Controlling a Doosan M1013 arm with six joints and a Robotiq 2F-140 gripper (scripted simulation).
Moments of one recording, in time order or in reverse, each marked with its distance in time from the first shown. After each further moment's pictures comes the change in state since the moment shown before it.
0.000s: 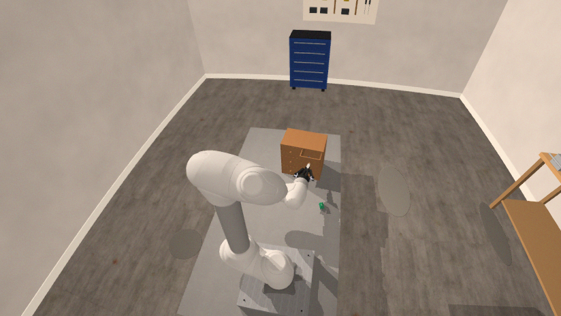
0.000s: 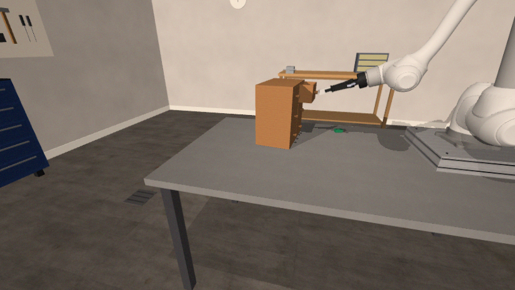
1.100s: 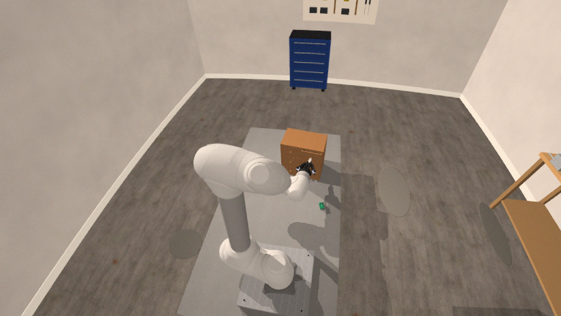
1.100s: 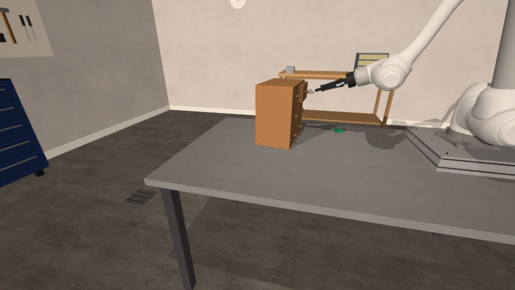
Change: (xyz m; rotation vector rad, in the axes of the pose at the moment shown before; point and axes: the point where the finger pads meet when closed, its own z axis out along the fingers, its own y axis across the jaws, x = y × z) arm 0.018 0.000 0.048 0.000 0.000 0.000
